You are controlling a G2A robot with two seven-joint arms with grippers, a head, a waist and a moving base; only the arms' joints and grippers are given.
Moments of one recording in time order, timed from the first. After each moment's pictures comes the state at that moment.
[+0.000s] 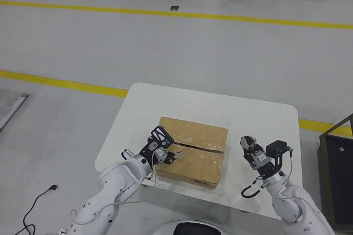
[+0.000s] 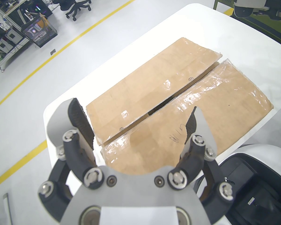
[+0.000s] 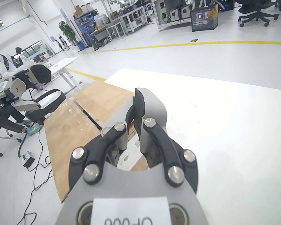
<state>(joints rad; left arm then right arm) 1.20 -1.22 -1.10 -1.76 1.46 -0.33 -0.36 -1.51 -1.15 1.50 -1.61 -0.92 -0.44 -0.11</state>
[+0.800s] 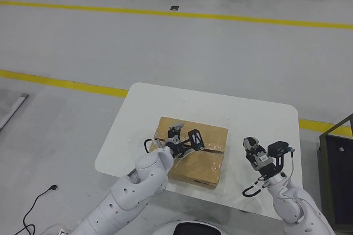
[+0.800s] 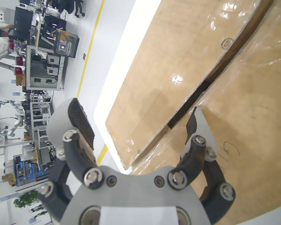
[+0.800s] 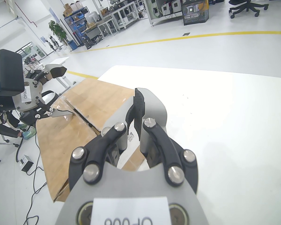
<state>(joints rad) 0.91 -1.32 -0.77 -1.51 1.92 -0.28 -0.53 -1.53 -1.15 1.52 -1.61 -0.90 -0.41 -0.08</state>
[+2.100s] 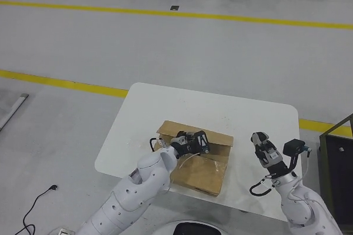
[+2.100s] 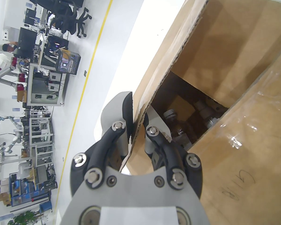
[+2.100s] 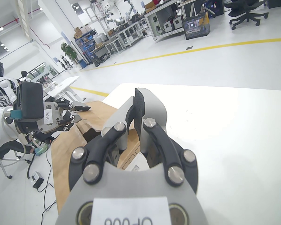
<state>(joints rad) 0.95 -1.35 -0.82 -1.53 1.98 -0.36 -0.40 -1.57 -1.15 1.60 -1.70 -0.78 -0.45 -0.09</state>
